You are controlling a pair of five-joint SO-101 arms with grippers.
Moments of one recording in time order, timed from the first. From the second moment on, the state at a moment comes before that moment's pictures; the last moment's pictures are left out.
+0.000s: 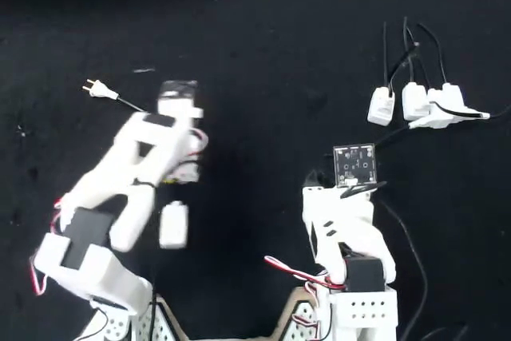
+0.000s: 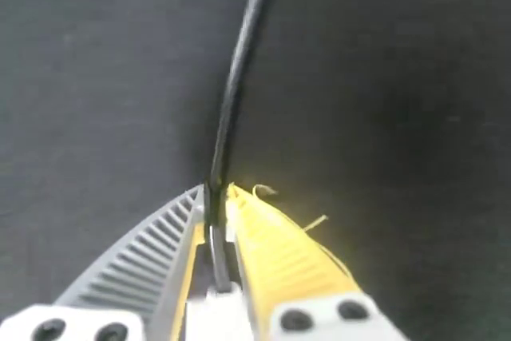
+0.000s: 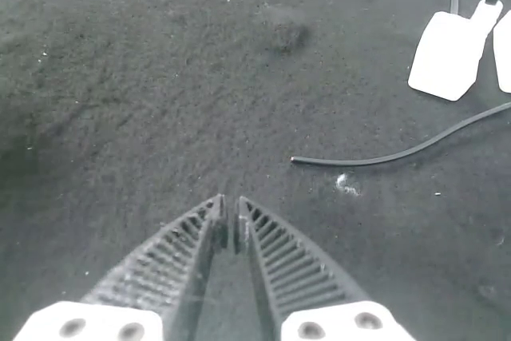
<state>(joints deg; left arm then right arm) 4.1 3.6 29.7 61.1 9.6 -0.9 -103.1 95.3 55.9 2.8</state>
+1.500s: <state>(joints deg) -38.8 3.6 23.8 78.9 -39.3 -0.9 -103.1 95.3 55.9 3.0</state>
